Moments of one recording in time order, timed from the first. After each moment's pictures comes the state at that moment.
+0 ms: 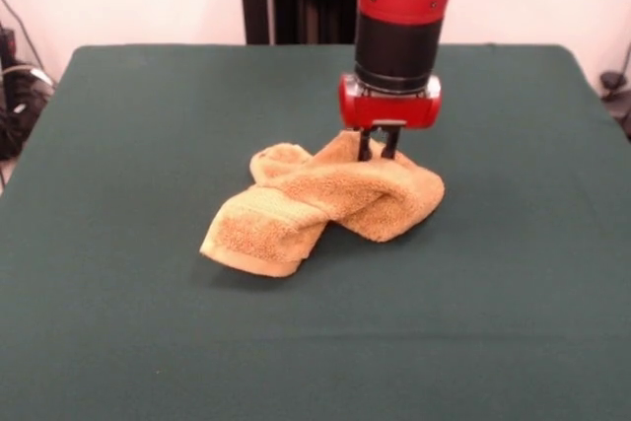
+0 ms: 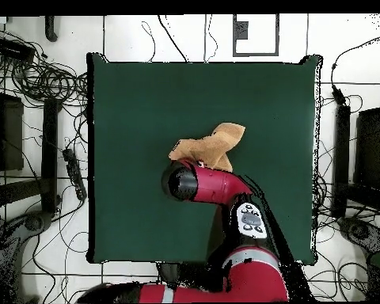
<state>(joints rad) -0.10 -0.46 -0.05 1.70 -0.01 0.22 1.57</state>
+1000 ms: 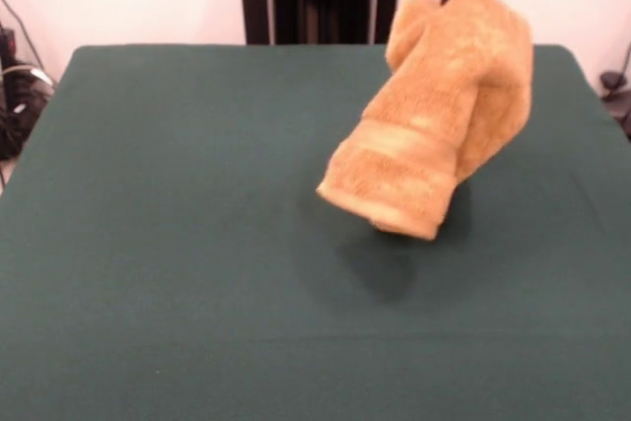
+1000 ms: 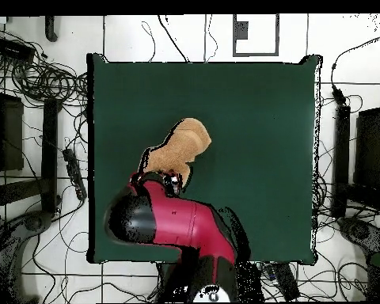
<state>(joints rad) 0.13 -0.88 -0.19 1.89 0.11 0.35 1.59</state>
